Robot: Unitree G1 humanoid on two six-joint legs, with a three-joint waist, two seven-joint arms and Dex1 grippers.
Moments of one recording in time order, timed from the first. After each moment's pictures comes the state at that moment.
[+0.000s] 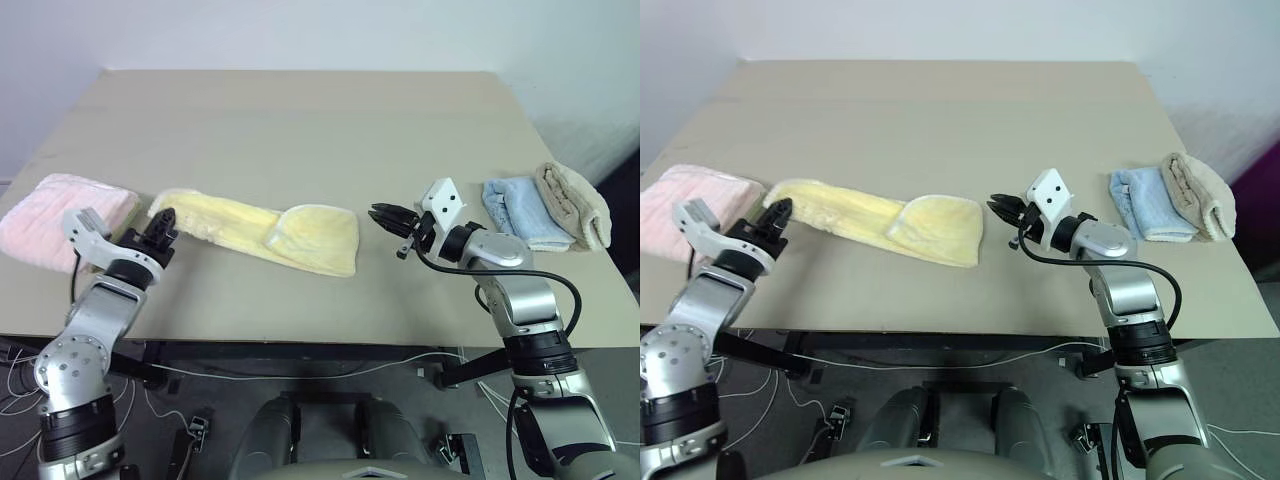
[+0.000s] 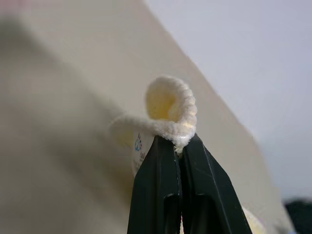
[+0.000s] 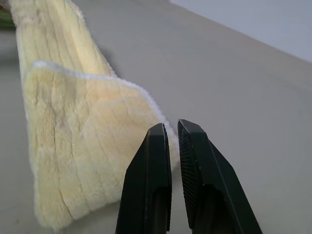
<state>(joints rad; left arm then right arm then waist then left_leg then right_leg) -0.16 0.49 0.44 -0.23 -1.29 0.59 0.08 -0.47 -0.46 0.03 0.02 0.22 0.24 0.80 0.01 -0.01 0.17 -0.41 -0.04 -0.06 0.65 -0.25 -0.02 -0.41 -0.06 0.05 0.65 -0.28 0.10</state>
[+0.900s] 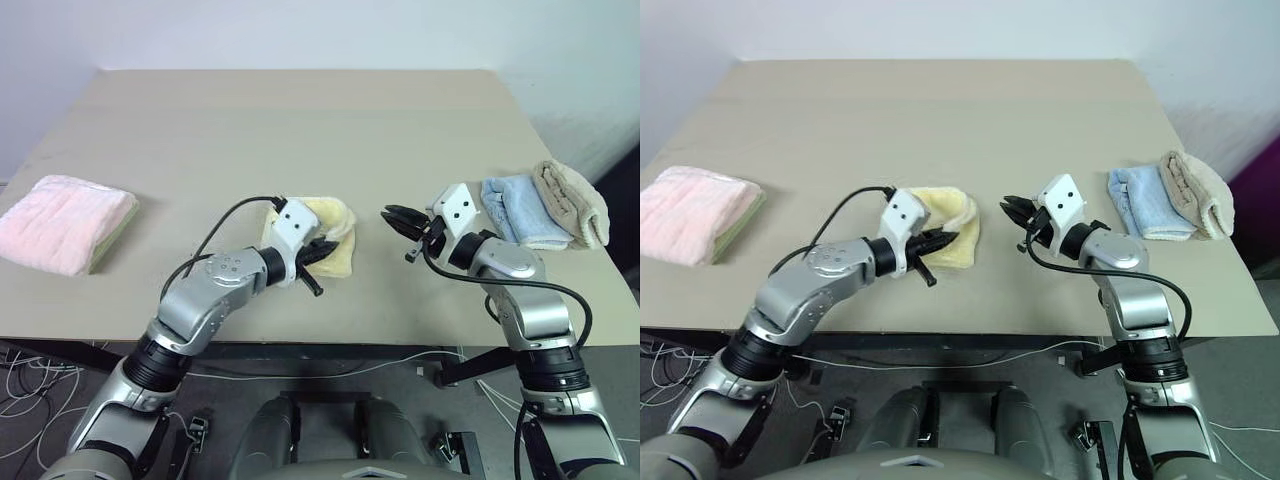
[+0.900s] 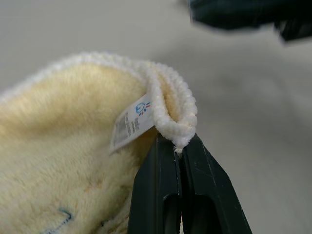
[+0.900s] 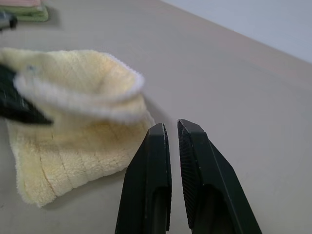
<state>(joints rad) -0.49 0.48 -0.35 -0.26 -0.47 0.72 -0.40 -0.39 -0.48 -0.01 -0.08 0.22 0.28 0.72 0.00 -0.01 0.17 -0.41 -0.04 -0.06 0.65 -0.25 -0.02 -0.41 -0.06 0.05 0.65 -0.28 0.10</state>
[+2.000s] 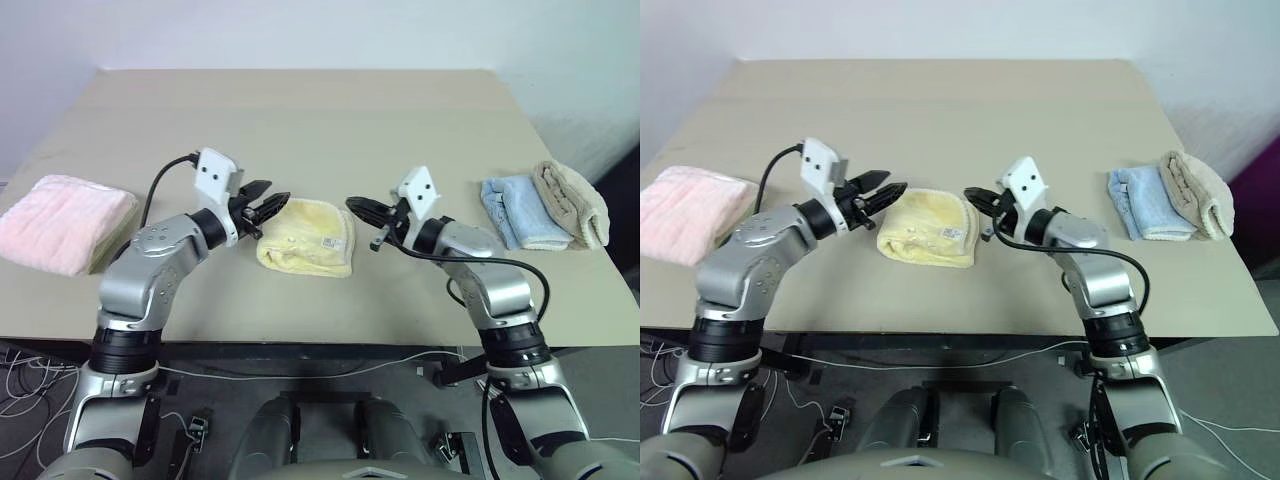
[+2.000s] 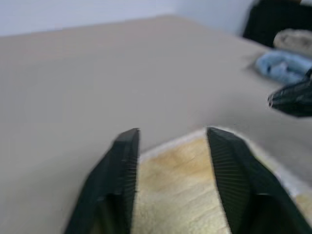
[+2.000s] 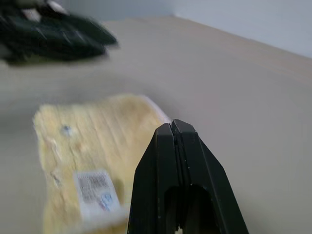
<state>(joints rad) -0.52 0.48 -0.03 -0.11 -0.41 0.58 -0.57 -0.57 -0.31 0.10 0.03 0.26 0.37 0.72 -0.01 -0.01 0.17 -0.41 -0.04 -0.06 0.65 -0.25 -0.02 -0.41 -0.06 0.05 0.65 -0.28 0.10</state>
